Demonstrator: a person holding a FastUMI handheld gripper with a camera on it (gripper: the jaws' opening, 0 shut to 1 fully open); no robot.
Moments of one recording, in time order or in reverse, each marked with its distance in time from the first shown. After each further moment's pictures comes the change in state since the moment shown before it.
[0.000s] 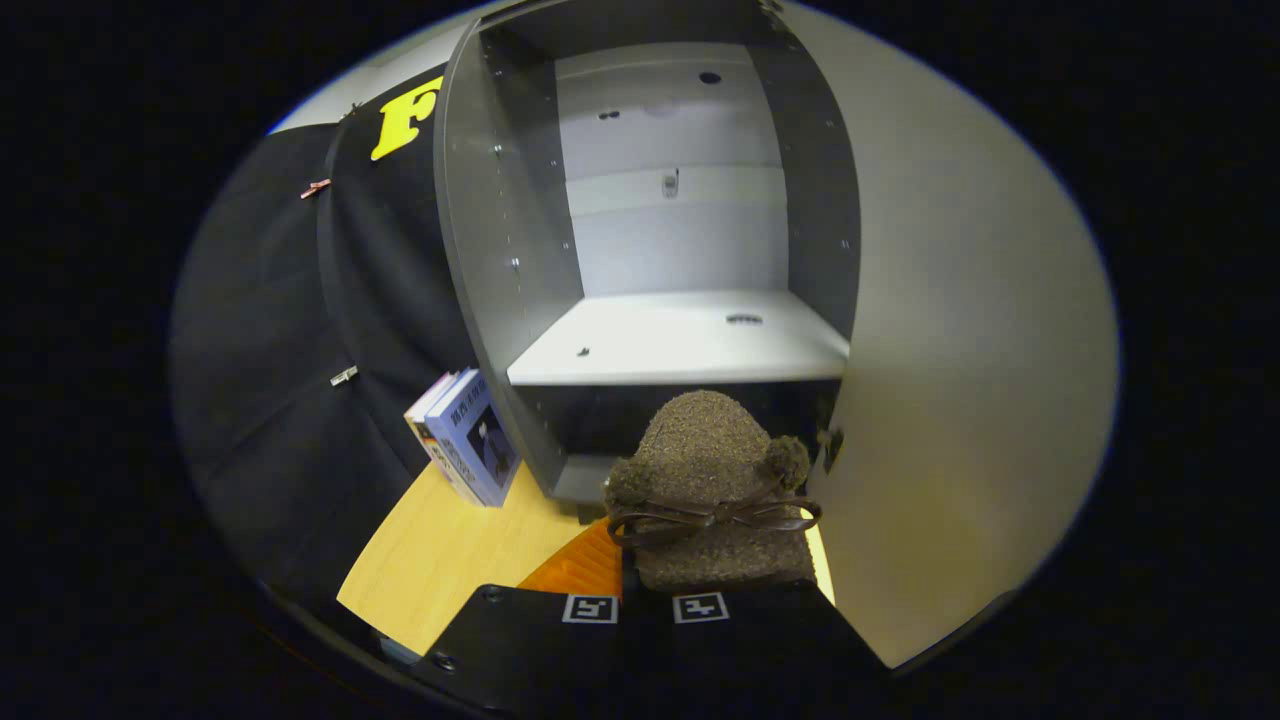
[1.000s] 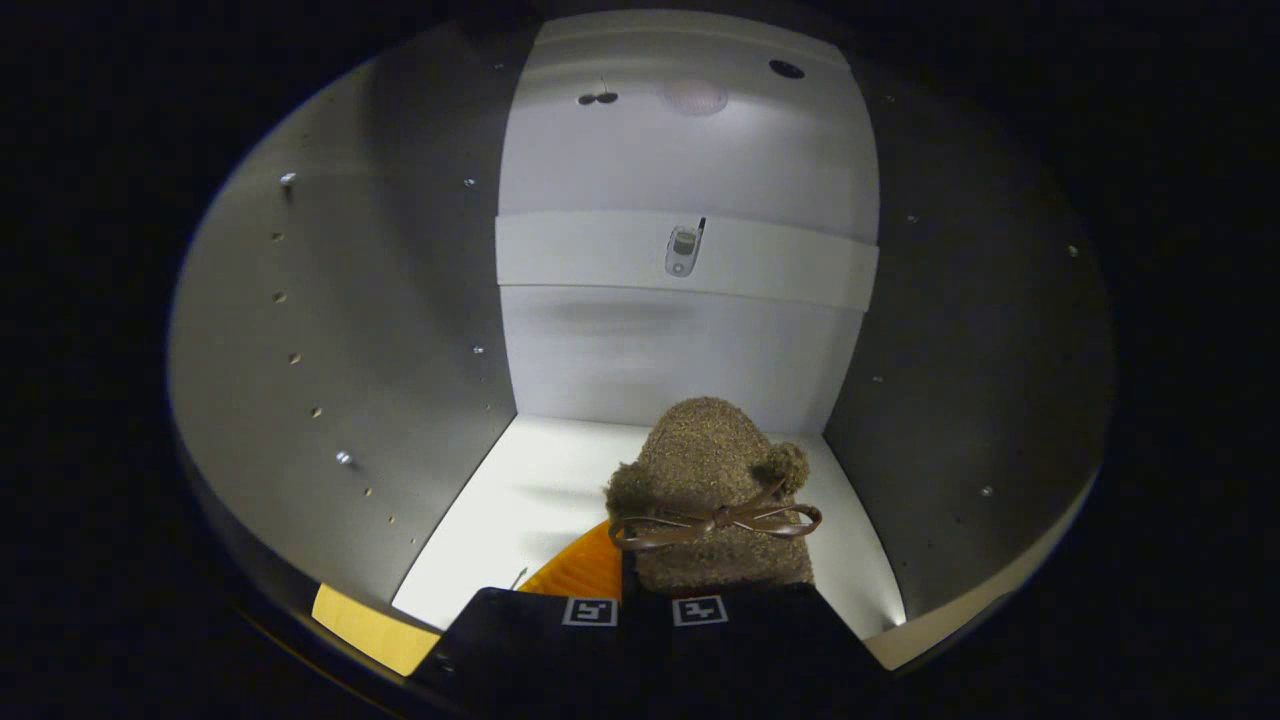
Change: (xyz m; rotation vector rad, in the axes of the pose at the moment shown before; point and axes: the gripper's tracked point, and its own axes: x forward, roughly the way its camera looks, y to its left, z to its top) arm 0.230 -0.016 0.151 -0.083 0.005 -0.116
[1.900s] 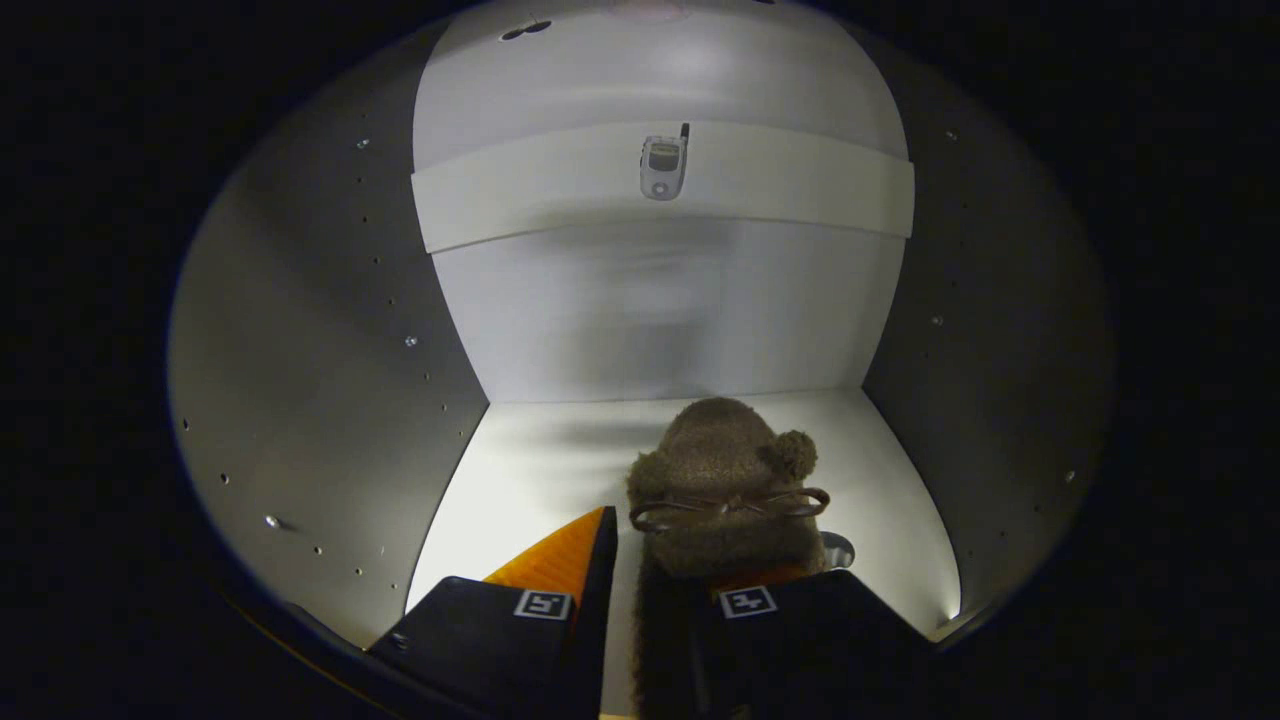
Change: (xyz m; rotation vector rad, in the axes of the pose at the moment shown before) arm 0.040 0.002 -0.016 0.120 0.119 -0.020
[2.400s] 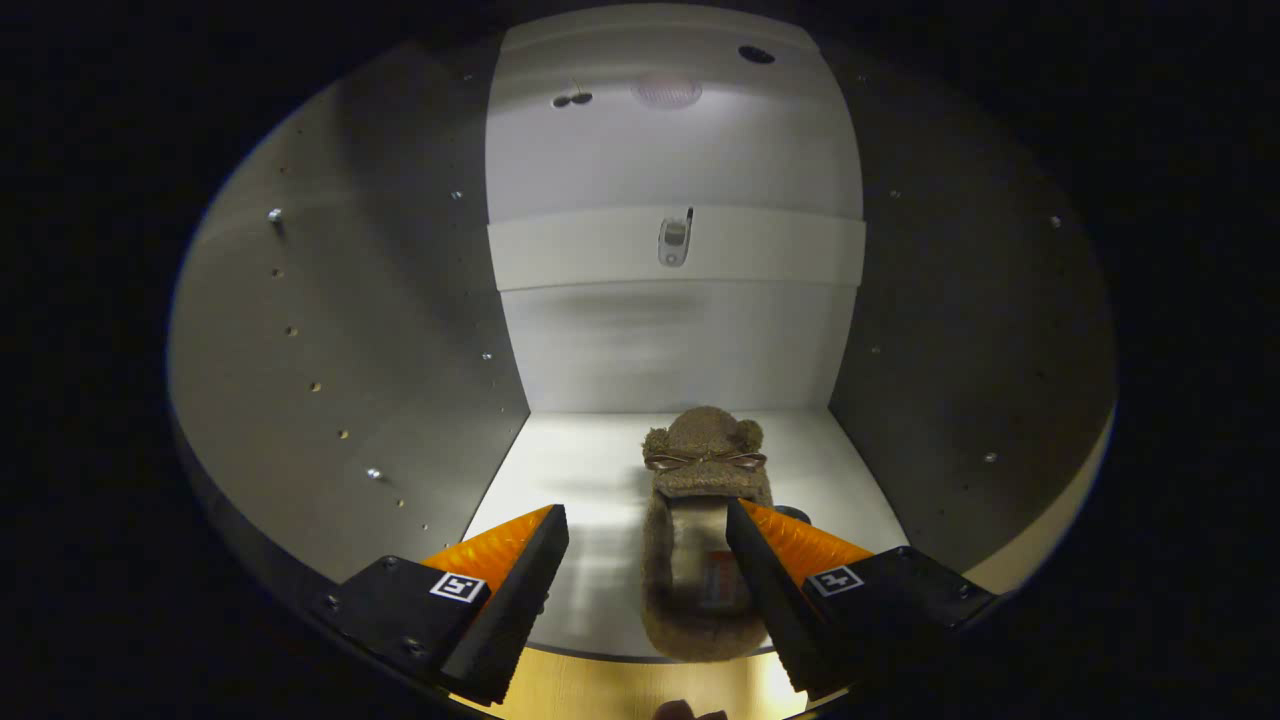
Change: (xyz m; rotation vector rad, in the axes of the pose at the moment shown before) arm -0.093 0.005 0.003 -0.037 -0.141 0.034
